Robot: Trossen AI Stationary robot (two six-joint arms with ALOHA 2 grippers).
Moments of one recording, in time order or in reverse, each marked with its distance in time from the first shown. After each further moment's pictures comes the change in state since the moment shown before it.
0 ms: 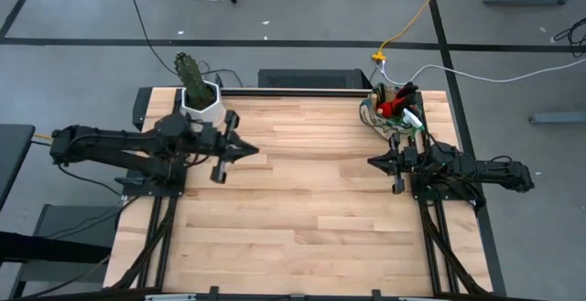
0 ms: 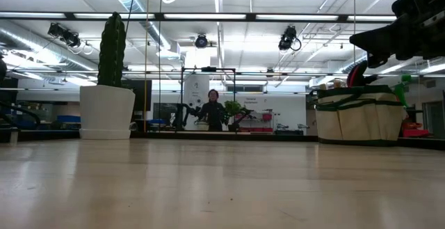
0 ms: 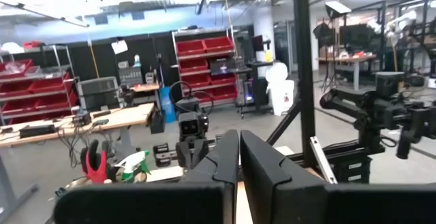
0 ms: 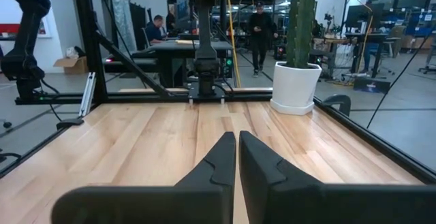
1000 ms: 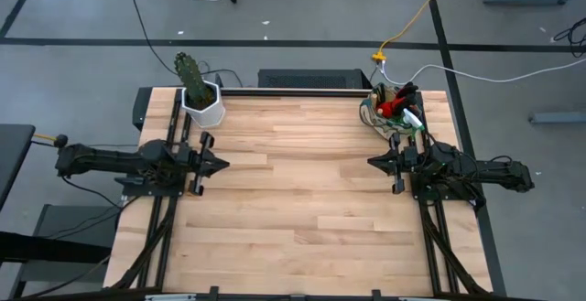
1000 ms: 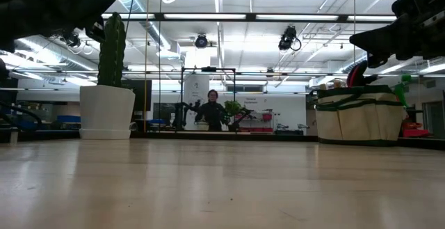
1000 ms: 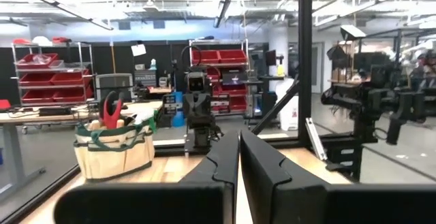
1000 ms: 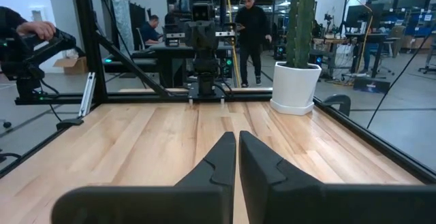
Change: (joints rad) left arm -0.062 -0.652 -0.648 0.065 -0.132 -0.085; right arm 0.000 0.000 0.000 0.000 0.000 0.000
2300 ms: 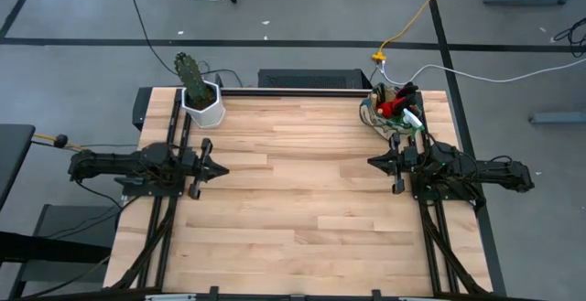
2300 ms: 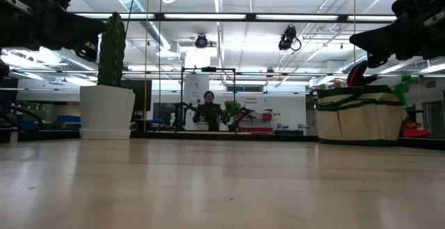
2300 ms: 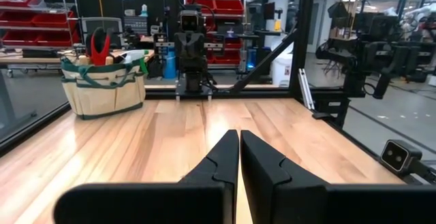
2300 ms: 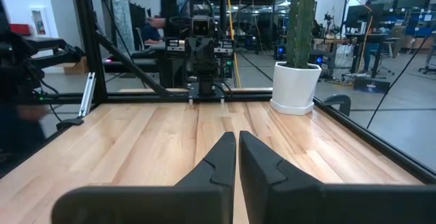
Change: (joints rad) left arm -0.017 -0.239 -0.001 -0.450 0.003 -0.046; right arm 0.000 0.000 0.000 0.000 0.000 0.000
